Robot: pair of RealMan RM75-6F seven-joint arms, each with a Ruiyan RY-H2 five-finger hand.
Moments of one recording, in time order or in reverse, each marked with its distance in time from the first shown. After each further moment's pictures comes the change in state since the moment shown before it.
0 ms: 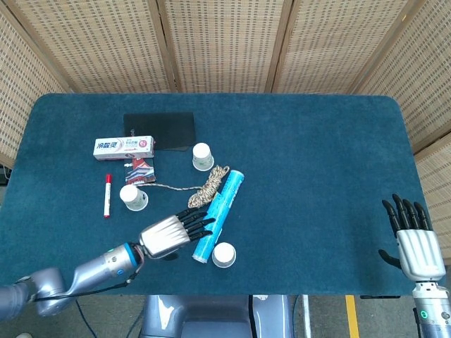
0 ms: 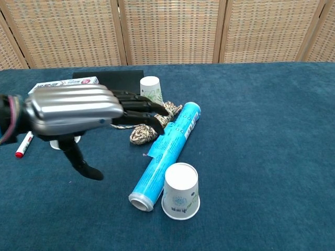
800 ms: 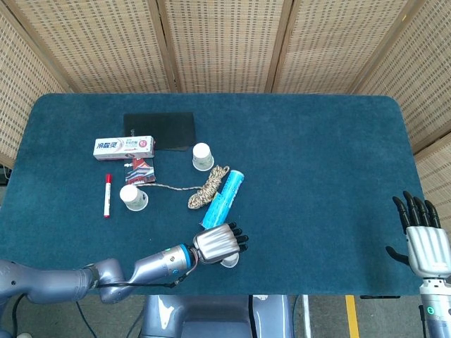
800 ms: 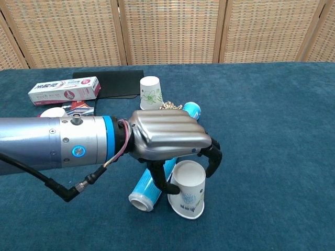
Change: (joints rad) left arm -0.196 -0.269 -0.075 0.106 -0.232 -0.177 0.208; right arm 0.004 0.009 0.019 0.023 0.049 -0.013 0.037
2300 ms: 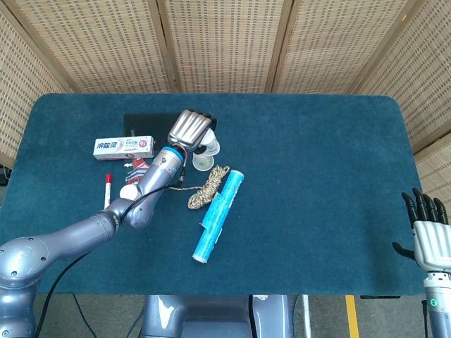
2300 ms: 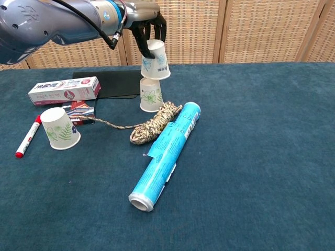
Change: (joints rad) left arm -0.273 -0.017 -0.268 0.538 -0.768 -0.039 0.152; right arm 0.020 -0.008 0.028 0.030 0.088 -0.043 -0.001
